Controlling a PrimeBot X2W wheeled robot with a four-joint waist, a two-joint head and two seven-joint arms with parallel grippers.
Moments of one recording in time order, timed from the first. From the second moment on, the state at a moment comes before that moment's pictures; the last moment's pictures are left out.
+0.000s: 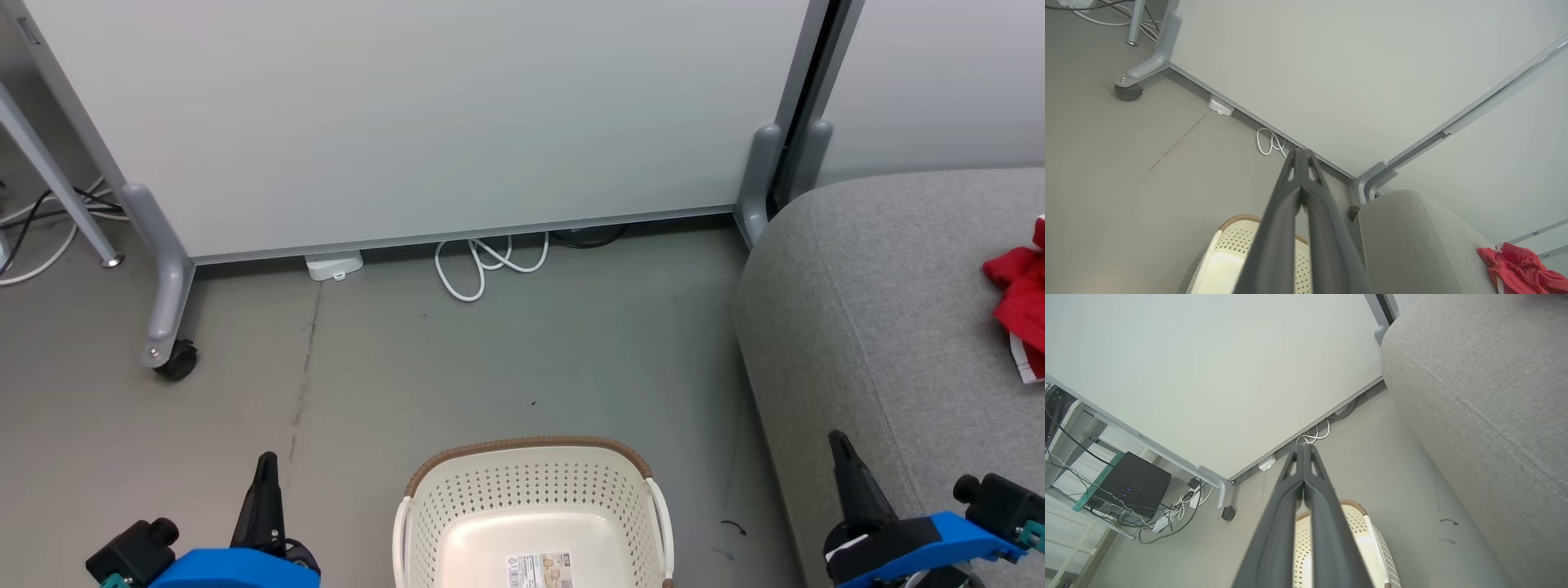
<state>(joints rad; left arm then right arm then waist) 0.00 0.08 -0.04 0.34 -0.79 -0.13 -0.12 -0.03 -0.05 -0.06 0.30 0.68 0.13 -0.03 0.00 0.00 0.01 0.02</state>
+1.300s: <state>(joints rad) -0.05 0.07 0.04 0.29 -1.22 -0.13 0.00 -0.07 -0.05 -0.09 0.27 1.17 0.13 0.04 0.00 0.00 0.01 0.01</state>
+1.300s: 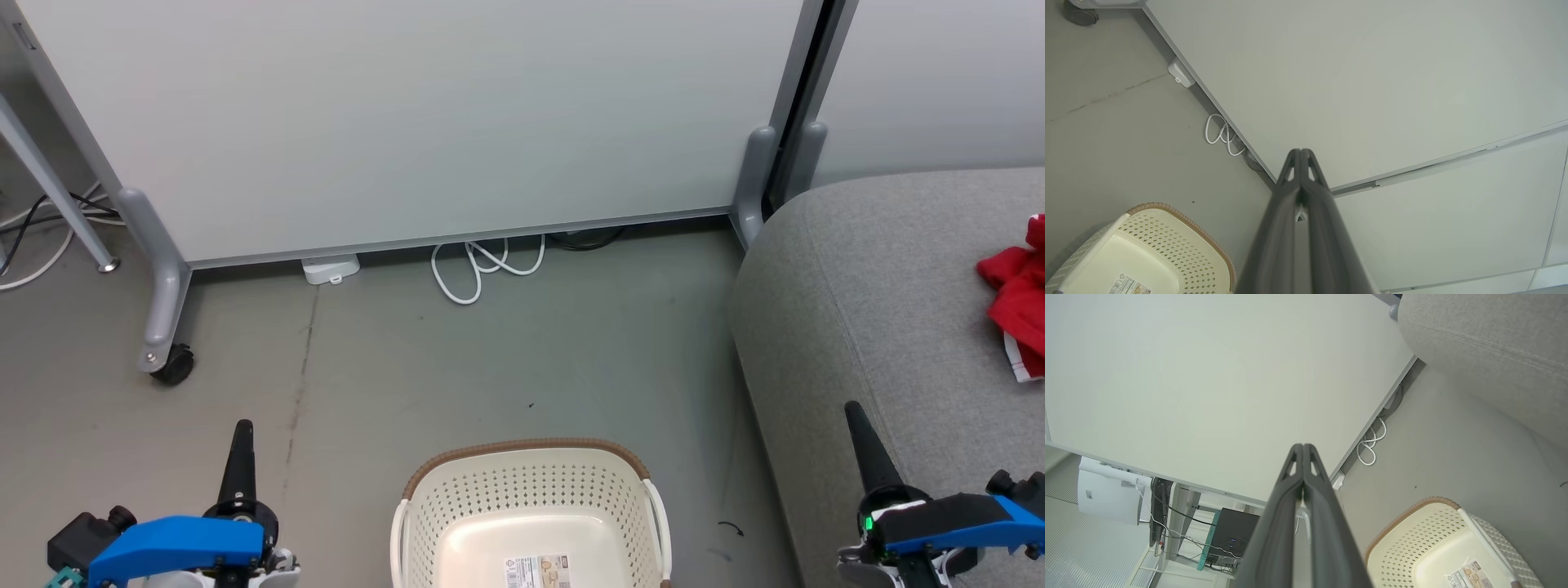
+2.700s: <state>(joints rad) -0.09 0.05 0.10 0.26 -1.53 -0.13 0.09 -0.10 -0.05 -0.11 0.25 1.52 0.13 0.10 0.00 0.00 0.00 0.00</state>
